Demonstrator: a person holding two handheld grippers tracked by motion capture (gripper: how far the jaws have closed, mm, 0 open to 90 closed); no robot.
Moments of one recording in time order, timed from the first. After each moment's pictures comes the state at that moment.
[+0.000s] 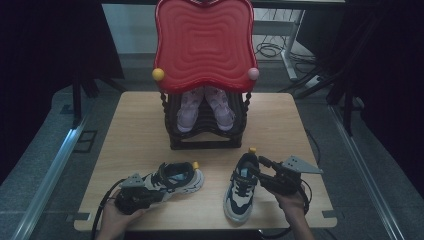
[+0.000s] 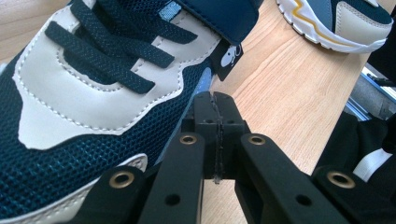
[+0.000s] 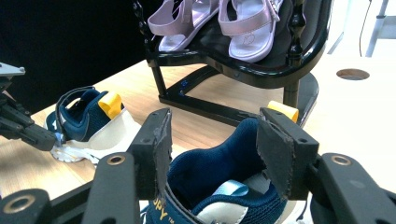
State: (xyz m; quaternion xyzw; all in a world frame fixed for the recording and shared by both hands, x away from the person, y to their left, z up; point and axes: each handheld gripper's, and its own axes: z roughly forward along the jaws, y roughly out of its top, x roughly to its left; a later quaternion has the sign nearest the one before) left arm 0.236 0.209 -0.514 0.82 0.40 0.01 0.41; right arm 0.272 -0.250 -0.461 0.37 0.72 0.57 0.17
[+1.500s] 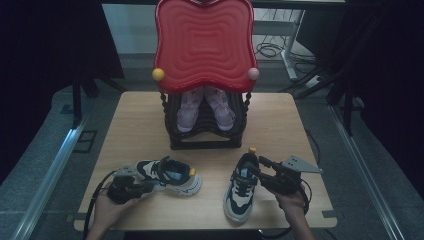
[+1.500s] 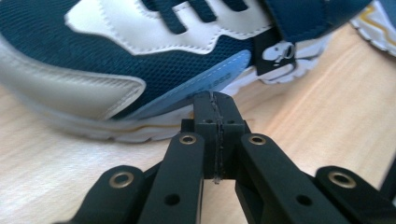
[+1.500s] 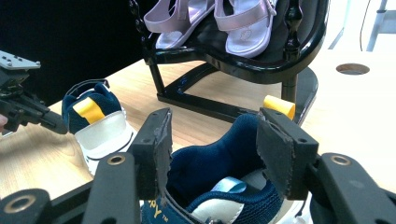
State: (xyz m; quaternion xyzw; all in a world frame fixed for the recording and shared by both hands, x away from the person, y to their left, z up) left arm 0.262 0.238 -0.518 0.81 0.45 0.04 0.37; right arm 0.275 -0.252 -0.465 0.38 0.71 0.57 0.16
